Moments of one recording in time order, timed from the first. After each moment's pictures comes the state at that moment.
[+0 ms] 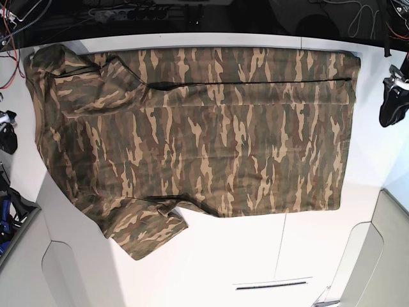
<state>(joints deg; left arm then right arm) 21.1 -20.0 -52.9 92.7 -62.0 -35.9 50.6 -4.6 14.2 46.6 93.2 39.0 32.4 -52.5</state>
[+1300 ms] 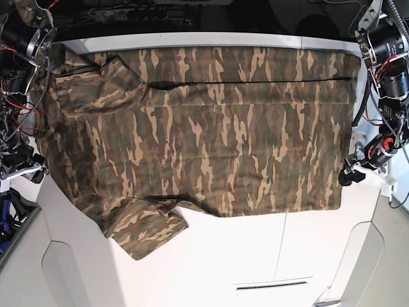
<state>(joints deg) -20.2 -29.0 -20.5 39.6 -34.9 -32.2 30.7 20.3 20.2 28.3 46.4 14.5 23.5 -28.6</state>
